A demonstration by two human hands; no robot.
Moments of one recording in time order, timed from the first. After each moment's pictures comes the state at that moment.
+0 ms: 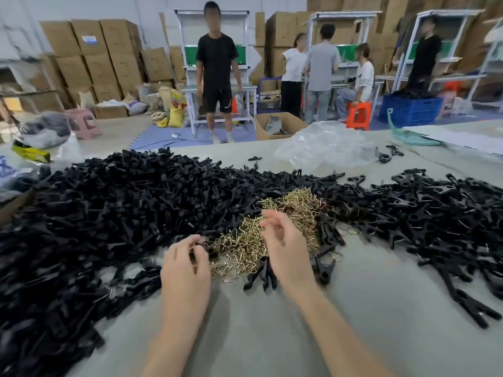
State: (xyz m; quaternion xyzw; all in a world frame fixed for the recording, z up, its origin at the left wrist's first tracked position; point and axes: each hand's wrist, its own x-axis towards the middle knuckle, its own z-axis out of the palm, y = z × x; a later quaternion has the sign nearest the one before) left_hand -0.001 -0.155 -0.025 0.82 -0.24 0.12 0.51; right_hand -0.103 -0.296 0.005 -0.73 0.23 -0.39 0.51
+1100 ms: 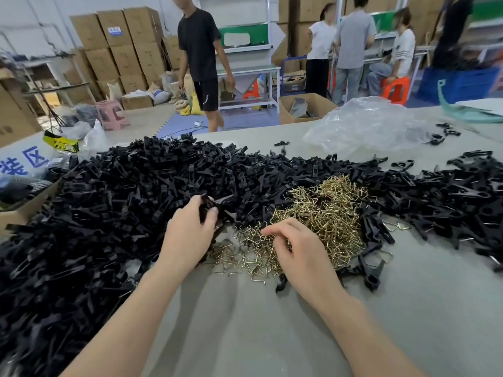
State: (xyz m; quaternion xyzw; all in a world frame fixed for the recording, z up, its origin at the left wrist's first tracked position) left_hand 0.094 -0.156 0.017 0.87 -0.32 0.06 0.36; right_hand -0.081 -0.289 -0.017 -0.86 0.17 -0.31 0.35
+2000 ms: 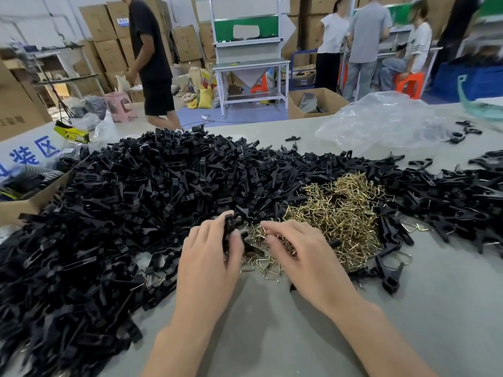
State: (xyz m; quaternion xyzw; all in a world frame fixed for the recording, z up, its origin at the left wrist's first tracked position) left_hand 0.024 -0.130 -0.002 0.84 -0.37 0.19 0.36; right_hand -0.078 -0.280 -0.014 -0.91 0.10 -0.29 0.28
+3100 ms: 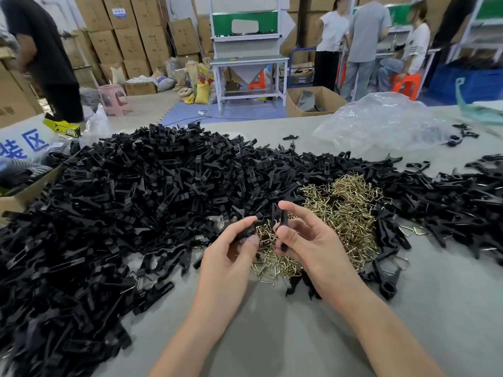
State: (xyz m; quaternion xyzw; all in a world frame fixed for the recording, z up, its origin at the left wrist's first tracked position) left_hand 0.007 -0.152 -0.001 0.68 -0.30 -0.10 0.66; right_hand -0.071 -0.295 -0.008 -0.56 0.10 -0.25 0.78
